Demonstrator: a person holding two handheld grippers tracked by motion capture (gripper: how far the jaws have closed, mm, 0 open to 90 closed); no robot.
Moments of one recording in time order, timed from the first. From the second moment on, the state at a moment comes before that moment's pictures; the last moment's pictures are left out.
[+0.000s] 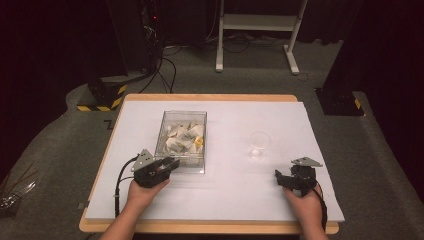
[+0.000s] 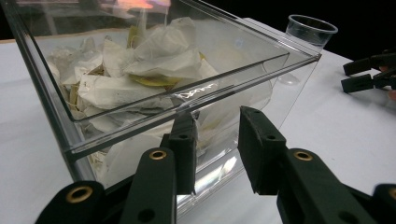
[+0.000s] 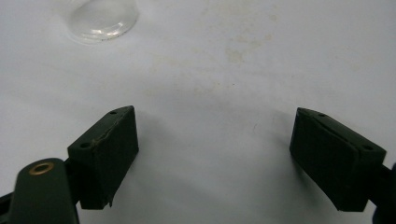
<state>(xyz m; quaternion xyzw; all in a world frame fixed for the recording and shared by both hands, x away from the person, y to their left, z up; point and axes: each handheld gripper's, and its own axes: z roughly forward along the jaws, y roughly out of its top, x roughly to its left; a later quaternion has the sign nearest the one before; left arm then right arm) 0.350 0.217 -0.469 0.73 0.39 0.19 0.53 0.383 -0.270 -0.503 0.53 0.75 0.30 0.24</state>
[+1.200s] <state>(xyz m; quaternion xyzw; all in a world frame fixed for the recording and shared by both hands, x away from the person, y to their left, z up) 0.322 0.225 -0.470 0.74 0.37 0.17 0.54 0.383 -0.269 -0.503 0.53 0.75 0.30 0.24</state>
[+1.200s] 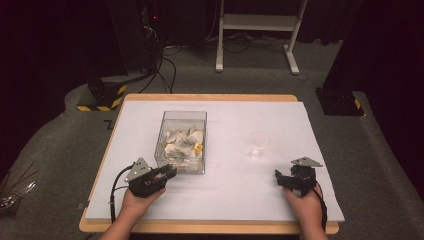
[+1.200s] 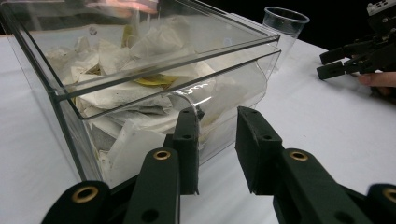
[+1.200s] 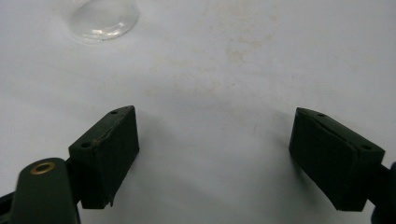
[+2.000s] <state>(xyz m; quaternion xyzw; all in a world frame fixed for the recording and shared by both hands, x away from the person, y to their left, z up) 0.290 0.226 -0.472 0.74 0.36 0.17 0.55 0.382 -0.269 -0.503 0.53 0.75 0.30 0.24</state>
